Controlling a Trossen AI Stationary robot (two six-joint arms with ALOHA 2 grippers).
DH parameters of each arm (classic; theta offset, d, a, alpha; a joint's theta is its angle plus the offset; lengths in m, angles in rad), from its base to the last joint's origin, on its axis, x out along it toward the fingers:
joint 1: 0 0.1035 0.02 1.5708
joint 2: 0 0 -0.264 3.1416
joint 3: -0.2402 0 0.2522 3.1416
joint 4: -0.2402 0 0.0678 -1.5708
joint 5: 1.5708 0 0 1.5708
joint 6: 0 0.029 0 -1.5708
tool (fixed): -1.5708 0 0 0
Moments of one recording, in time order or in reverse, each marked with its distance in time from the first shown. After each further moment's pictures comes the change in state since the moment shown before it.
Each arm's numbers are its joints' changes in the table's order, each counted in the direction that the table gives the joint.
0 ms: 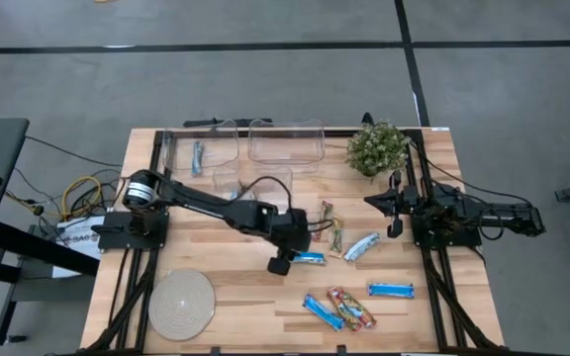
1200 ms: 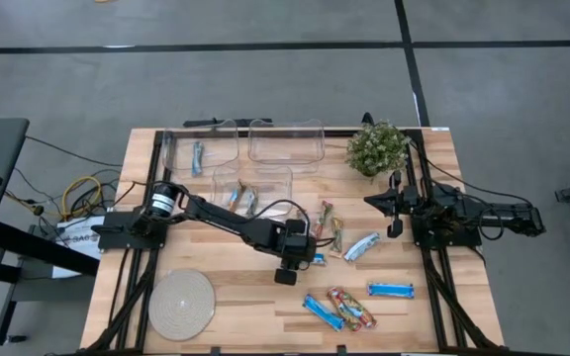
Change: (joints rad) left arm -0.064 -0.185 -0.099 -0.080 0.163 -0.132; right arm 0.000 0.000 0.000 0.000 0.000 0.000
